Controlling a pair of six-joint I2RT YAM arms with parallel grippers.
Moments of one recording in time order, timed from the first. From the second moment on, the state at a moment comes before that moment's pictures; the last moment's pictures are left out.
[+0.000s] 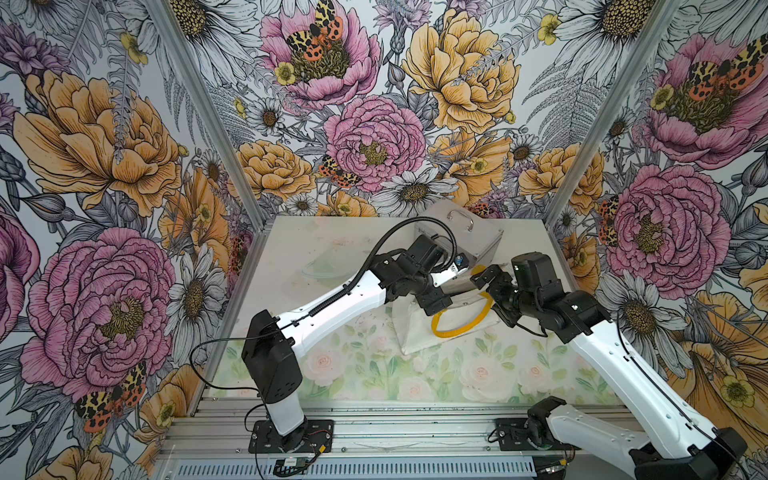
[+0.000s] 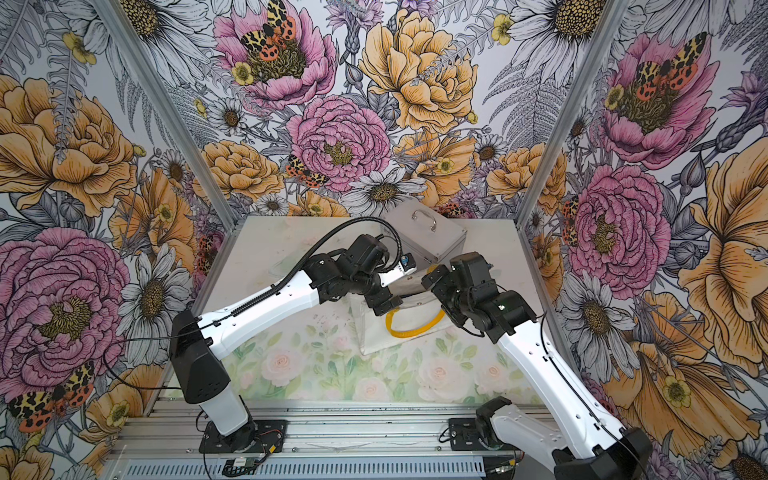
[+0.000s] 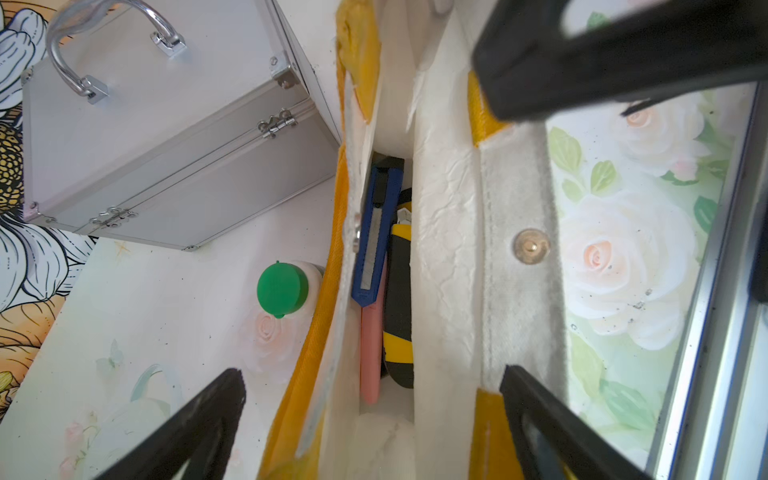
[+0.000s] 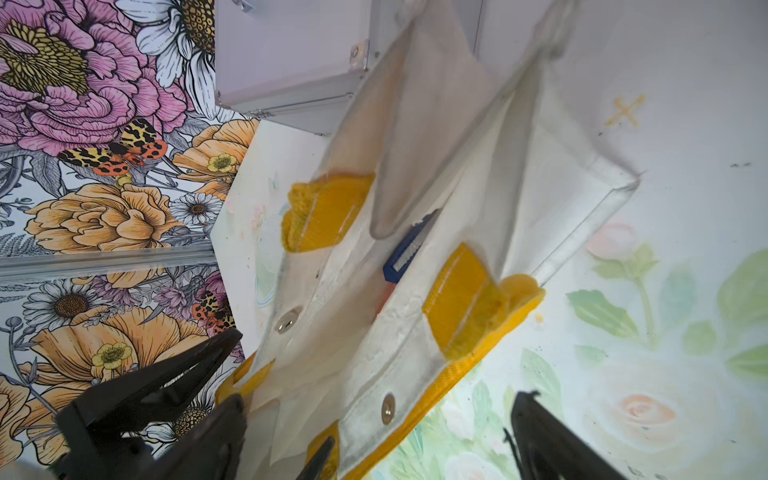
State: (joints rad) left arm -0.89 1.73 1.65 -0.81 0.01 0.34; right arm 0.42 1.02 1.11 -0.88 -0.05 1.18
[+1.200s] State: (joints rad) left arm -0.81 1.69 1.64 -0.81 0.24 0.30; right arm 0.41 1.28 1.18 -0.69 0.08 1.16
